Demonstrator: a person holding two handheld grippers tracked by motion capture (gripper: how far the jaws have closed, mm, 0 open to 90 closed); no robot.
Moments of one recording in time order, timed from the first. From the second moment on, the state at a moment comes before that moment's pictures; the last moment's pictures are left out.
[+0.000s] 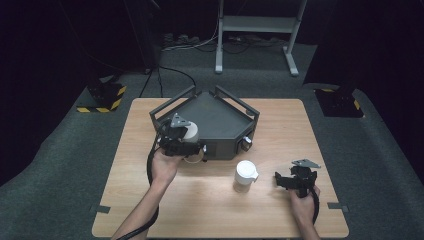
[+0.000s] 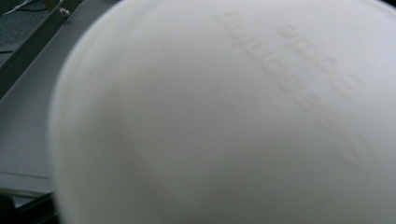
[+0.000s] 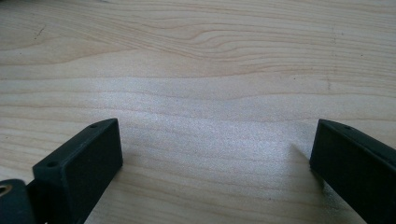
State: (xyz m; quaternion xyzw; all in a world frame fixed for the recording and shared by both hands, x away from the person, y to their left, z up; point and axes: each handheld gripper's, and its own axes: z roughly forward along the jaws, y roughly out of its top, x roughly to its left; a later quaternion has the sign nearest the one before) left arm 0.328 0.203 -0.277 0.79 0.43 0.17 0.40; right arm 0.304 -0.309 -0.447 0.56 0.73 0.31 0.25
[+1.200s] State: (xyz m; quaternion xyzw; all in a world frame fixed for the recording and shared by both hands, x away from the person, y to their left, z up) left arm 0.396 0.185 -0.252 0.78 0.46 0.19 0.39; right arm 0.304 -0.309 -0.447 0.56 0.73 0.31 0.25
